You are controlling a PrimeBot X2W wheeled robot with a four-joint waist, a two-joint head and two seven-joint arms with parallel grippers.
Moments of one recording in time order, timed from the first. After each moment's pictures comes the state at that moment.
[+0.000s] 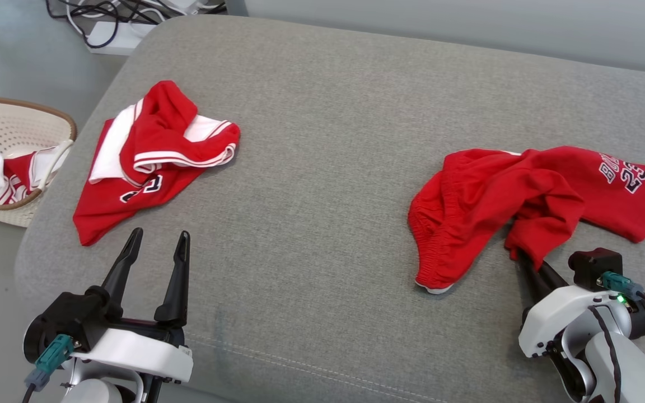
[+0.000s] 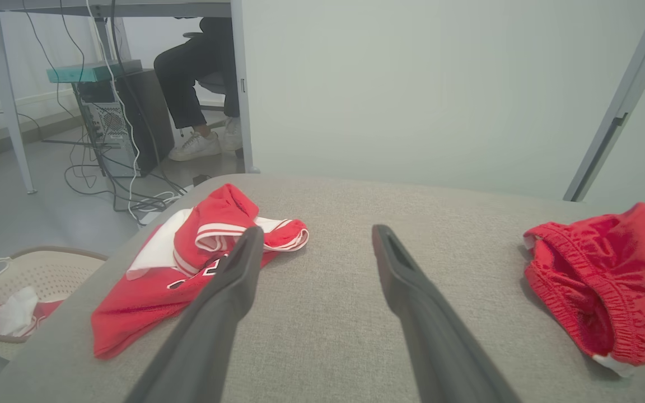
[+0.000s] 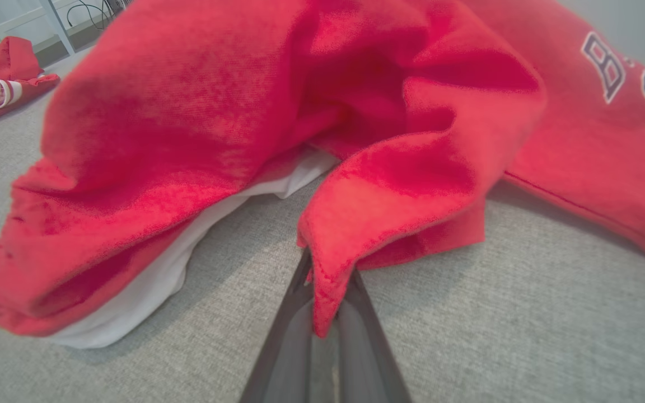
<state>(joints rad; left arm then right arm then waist) -0.11 0.37 -0.37 0.02 -0.57 0.19 -0.25 -0.41 -0.20 0.29 0.74 0.36 0.13 -0.18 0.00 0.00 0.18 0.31</state>
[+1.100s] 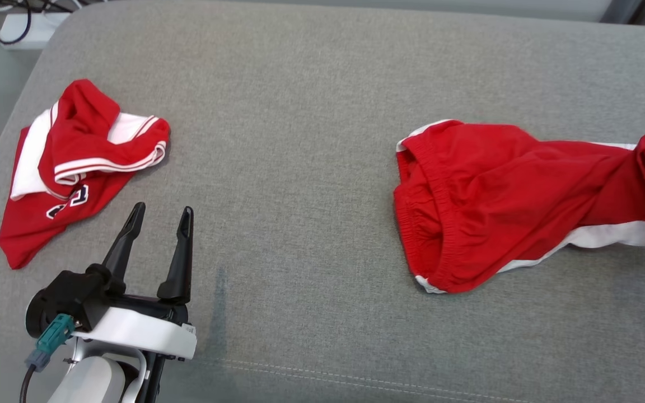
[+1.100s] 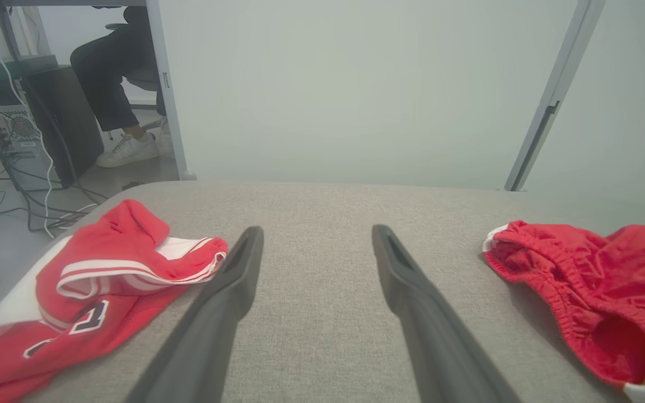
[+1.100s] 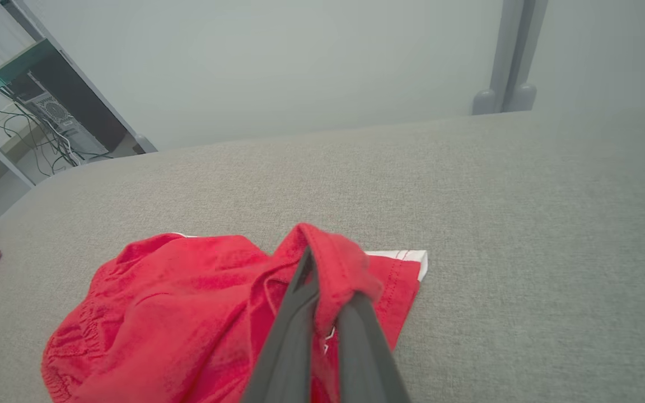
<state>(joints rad) -0.17 0.34 -0.35 0.03 -0.53 0.16 -0.25 -0.50 -0.55 0.19 0.40 0.82 0.13 0.20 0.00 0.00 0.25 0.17</state>
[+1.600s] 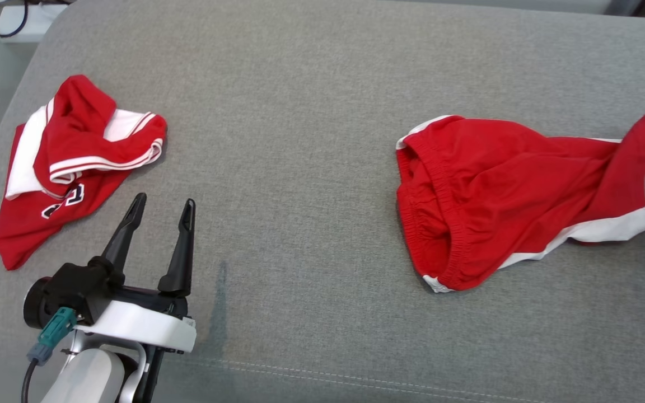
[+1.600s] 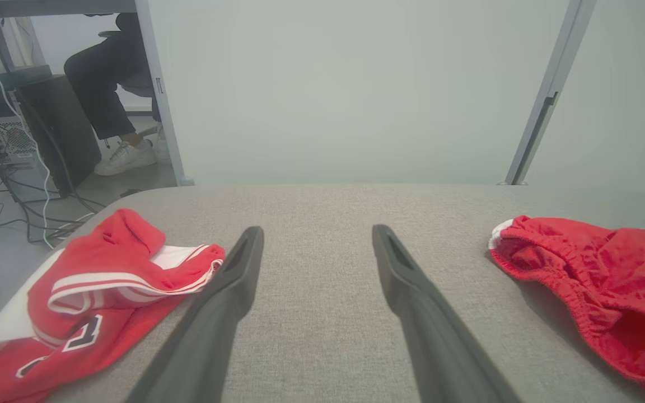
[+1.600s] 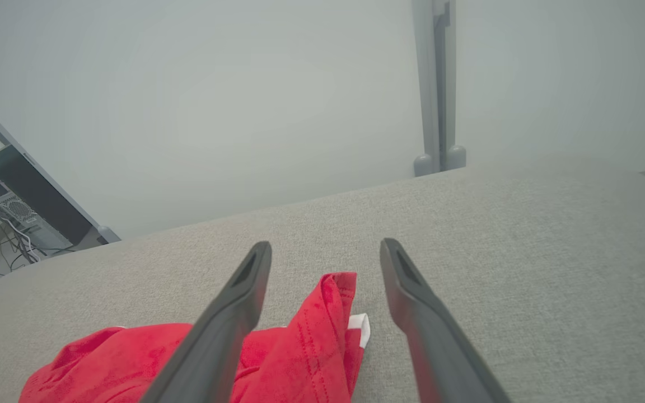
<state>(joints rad) -0.20 0.33 -0.35 0.04 -0.50 0.14 -0.25 -0.59 -0.55 0.23 0.62 0.87 0.13 -0.13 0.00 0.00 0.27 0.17</state>
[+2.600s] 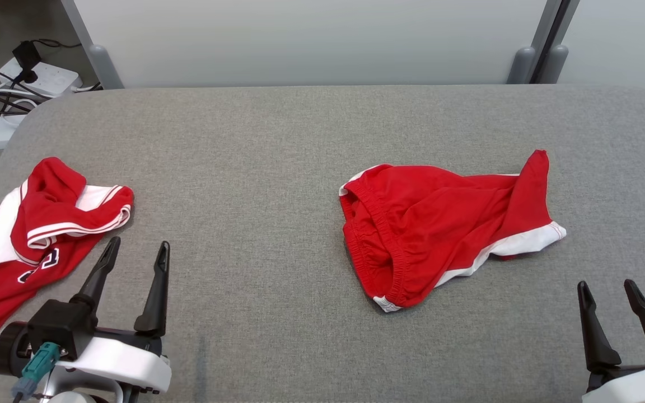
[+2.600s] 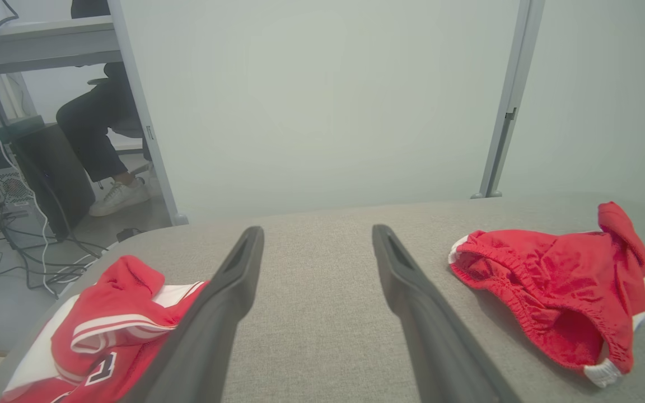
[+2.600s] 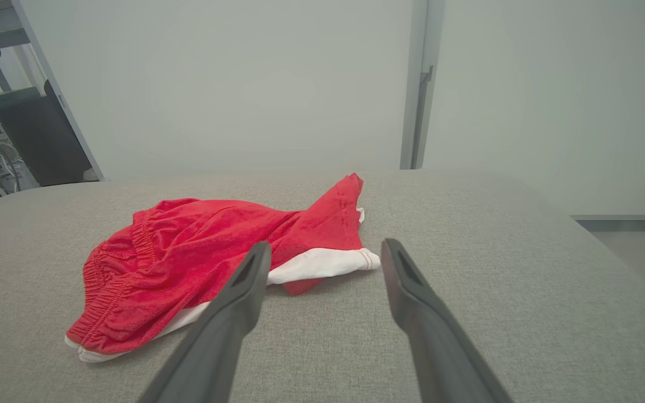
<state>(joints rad) -0.06 0.42 -0.33 -0.04 -0.48 0.21 -0.19 0.08 -0.14 -0.07 0.05 0.24 0.13 -0.13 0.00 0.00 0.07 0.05</state>
